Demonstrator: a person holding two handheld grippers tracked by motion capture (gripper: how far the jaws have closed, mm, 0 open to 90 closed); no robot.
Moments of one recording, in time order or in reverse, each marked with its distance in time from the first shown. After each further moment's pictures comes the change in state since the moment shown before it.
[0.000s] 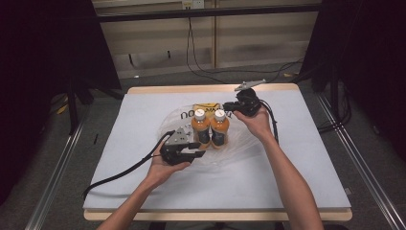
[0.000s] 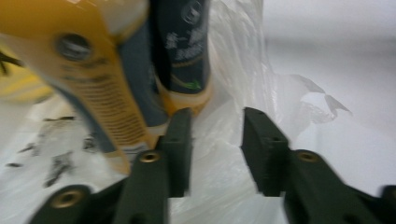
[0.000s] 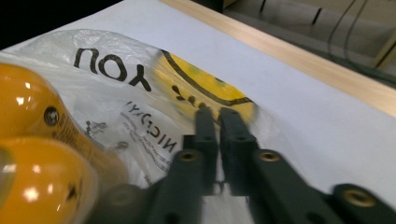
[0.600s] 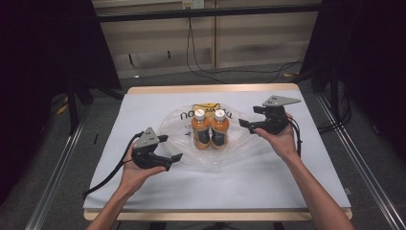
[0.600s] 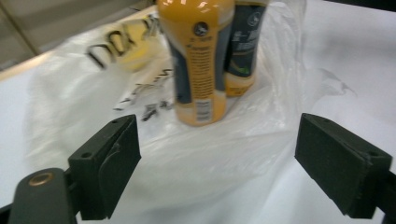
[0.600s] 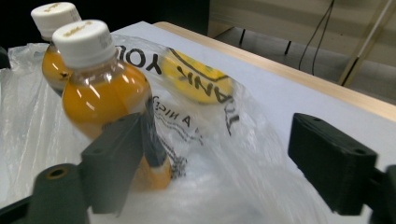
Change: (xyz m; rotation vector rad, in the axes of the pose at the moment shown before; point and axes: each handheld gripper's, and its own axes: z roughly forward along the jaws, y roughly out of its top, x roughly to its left) left arm 0.006 -0.020 -0.080 -0.032 0.199 -0.067; right arm 0.017 -0.049 -0.084 -0.141 -0.072 0.010
